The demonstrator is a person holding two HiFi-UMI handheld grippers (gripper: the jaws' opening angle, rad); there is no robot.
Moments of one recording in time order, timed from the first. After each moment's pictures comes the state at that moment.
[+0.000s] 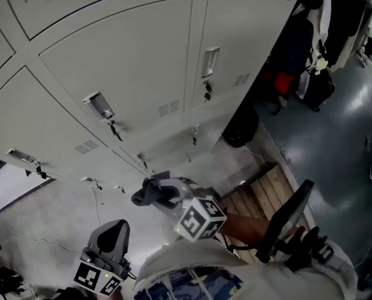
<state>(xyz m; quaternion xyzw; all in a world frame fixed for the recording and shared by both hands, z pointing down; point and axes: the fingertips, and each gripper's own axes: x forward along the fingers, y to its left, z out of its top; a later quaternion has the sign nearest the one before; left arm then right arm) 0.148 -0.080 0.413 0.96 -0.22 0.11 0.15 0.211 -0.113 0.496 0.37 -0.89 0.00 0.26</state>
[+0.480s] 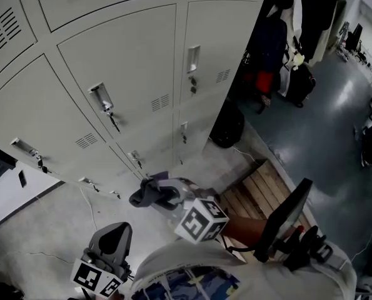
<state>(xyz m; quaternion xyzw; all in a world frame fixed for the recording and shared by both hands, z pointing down) 0.118 -0.024 0.402 0.97 -0.16 0.09 0.13 0.184 -0.062 0.458 0.42 -0.87 -0.03 0.26</state>
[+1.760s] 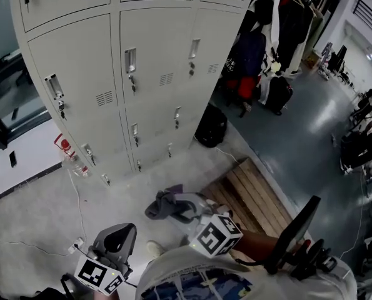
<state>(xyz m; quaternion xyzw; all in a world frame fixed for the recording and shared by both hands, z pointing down) -0.021 0.135 0.431 0.98 -0.12 0.05 0.13 0.059 0.136 0.457 0.45 -0.83 -0.05 0.33</state>
